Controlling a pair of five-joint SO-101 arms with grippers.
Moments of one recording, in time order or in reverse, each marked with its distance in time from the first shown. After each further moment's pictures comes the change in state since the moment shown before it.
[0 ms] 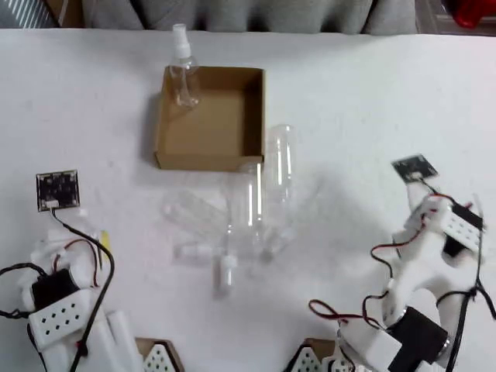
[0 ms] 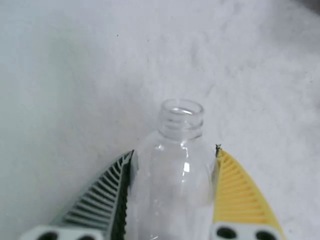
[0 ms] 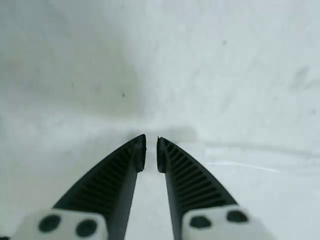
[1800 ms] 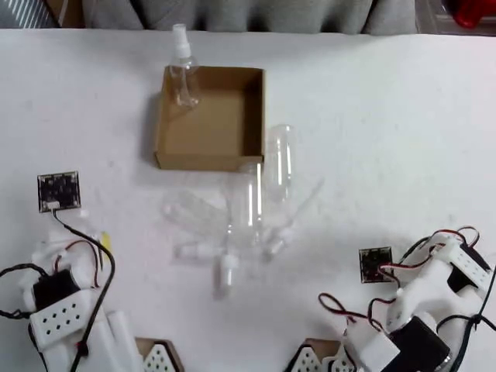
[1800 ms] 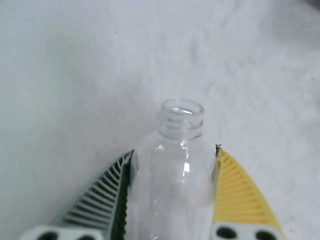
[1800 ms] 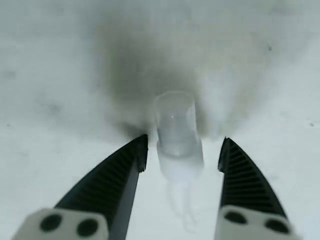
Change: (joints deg) left arm 0.0 0.0 1.0 -0.7 0.0; right arm 12.0 -2.5 14.9 -16.8 84.6
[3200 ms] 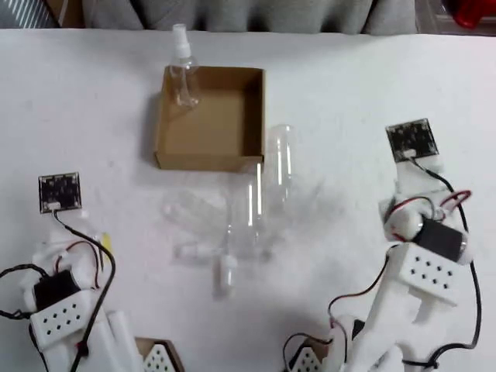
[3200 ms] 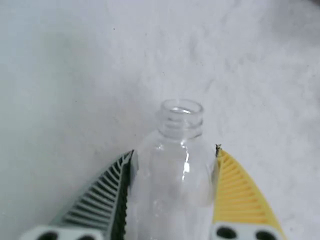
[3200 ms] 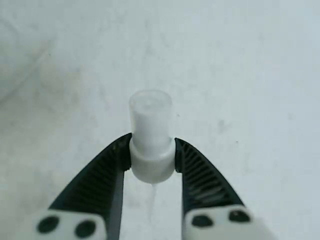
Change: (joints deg) left arm 0.0 -0.1 0.6 -0.3 0.0; right arm -25.3 -31.1 -11.7 22.5 -105.8
